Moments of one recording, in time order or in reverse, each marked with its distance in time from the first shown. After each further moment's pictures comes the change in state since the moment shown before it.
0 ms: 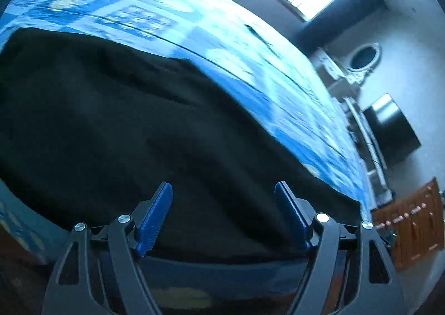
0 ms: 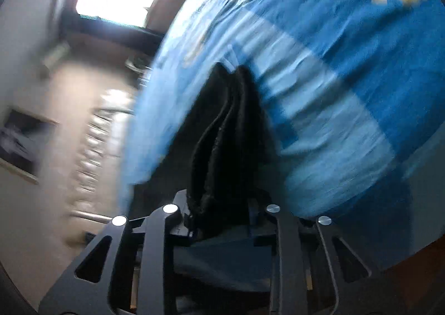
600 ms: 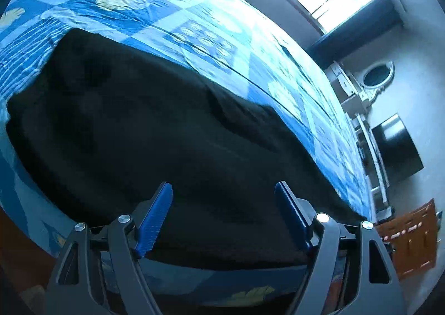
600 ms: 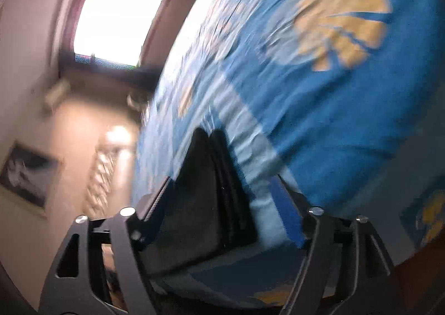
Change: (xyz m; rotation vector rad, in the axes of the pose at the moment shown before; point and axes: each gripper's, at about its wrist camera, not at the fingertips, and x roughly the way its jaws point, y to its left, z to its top) left arm -0.052 0.115 0.051 -0.092 -0.004 0.009; right arm -0.031 -0.043 0.022 0.173 -0.093 0.114
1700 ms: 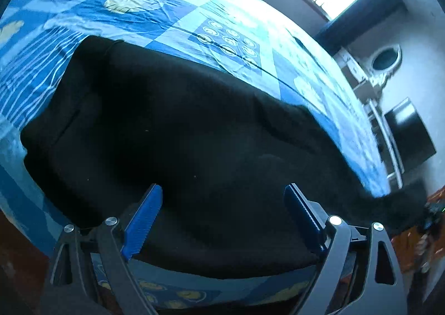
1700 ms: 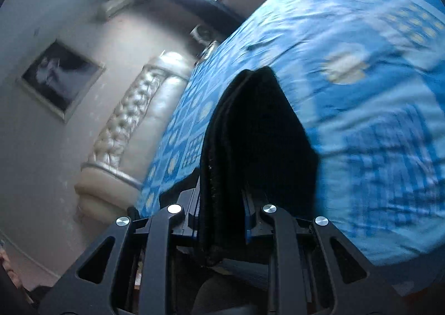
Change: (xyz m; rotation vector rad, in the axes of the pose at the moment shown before) left arm -0.004 0.032 0.011 0.092 0.055 0.081; right arm 0.080 0.272 -0.055 -0.424 0.225 0.170
